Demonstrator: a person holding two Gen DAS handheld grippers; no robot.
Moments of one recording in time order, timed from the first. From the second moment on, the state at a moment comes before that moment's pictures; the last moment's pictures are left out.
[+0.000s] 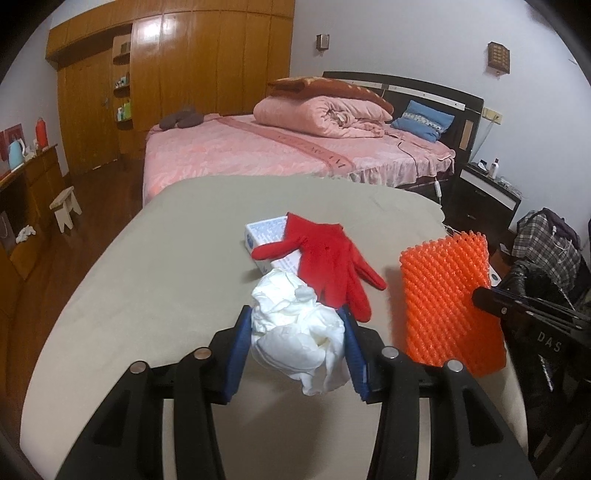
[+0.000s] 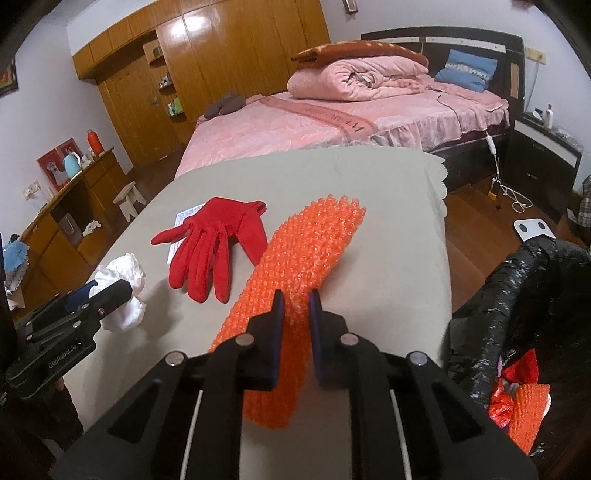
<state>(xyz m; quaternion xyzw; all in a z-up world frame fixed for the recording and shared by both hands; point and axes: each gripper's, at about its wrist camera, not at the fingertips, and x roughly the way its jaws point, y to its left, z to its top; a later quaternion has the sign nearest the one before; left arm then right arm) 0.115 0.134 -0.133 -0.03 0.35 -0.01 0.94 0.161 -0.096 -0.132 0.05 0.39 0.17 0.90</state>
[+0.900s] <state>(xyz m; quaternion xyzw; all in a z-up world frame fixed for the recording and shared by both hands) 0.087 0.044 -0.052 -0.01 0.28 -0.09 0.96 0.097 -0.188 -0.054 0.07 0.30 0.13 0.94</state>
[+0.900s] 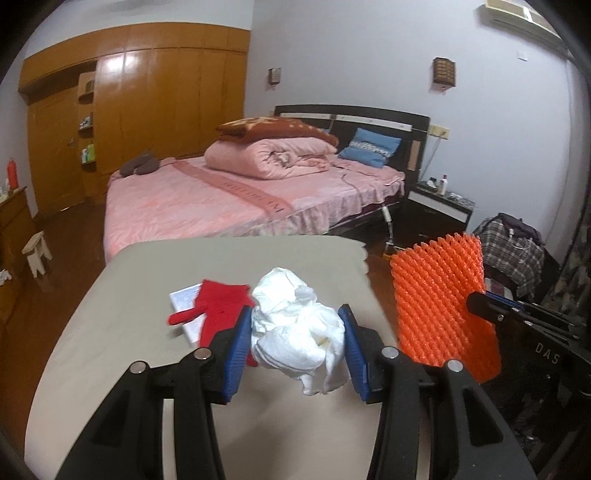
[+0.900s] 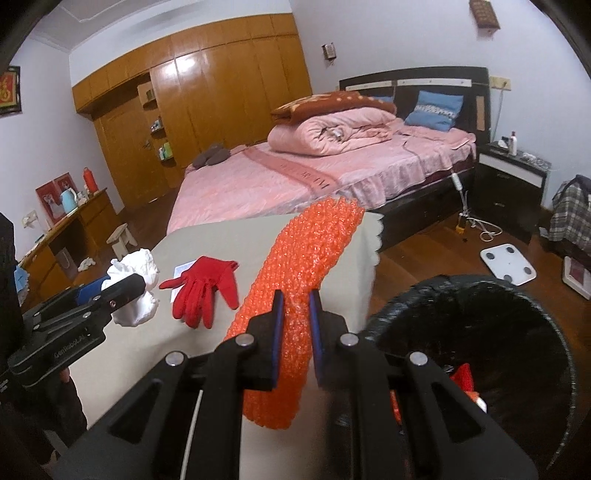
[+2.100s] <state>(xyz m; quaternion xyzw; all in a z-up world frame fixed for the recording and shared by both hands) 0.083 -0.151 -0.049 0.04 0.25 -0.29 0.92 0.027 -0.356 -0.070 0.08 0.30 -0.04 0.95</state>
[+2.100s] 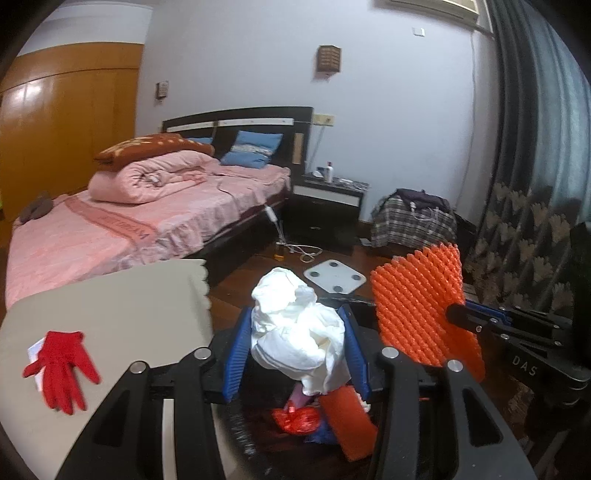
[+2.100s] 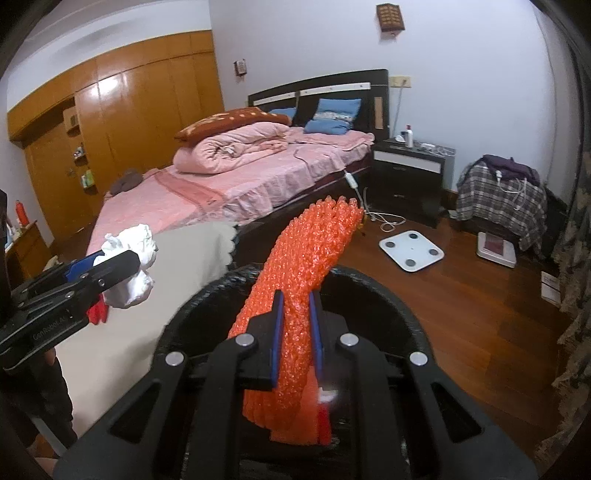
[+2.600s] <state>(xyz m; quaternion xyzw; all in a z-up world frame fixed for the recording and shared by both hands) 0.102 -0.182 -0.073 0.03 0.28 -0.33 0.90 0.028 -0.384 -0.101 0.08 0.33 -0.09 0.94</state>
